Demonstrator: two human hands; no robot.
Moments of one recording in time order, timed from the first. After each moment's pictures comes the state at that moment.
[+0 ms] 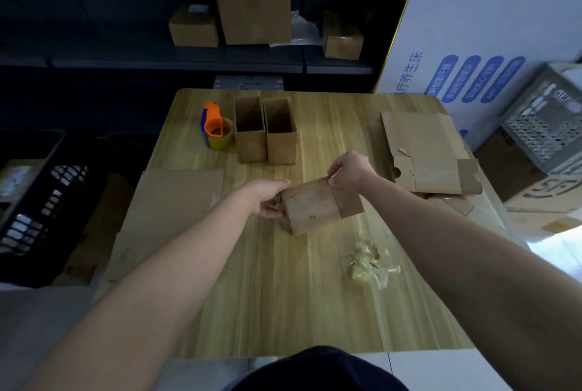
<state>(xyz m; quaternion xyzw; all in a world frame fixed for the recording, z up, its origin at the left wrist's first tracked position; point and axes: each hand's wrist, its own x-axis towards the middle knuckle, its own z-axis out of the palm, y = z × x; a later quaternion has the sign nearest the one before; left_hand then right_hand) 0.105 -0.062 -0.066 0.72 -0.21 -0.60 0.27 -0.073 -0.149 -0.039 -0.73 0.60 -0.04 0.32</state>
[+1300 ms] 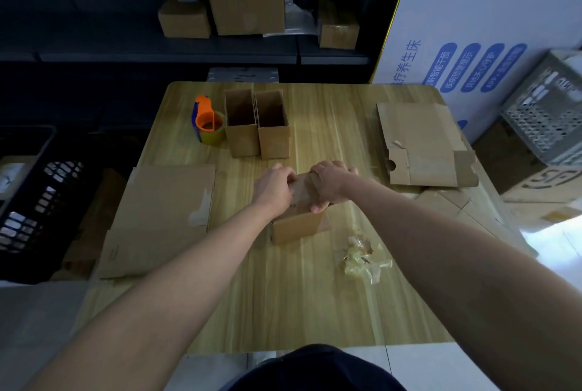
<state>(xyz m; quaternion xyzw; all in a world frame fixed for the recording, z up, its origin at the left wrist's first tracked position) 0.059 -0.064 -0.075 0.76 -0.59 -0.21 0.19 -0.069 -0.136 -0.047 -0.84 0.47 0.22 0.17</state>
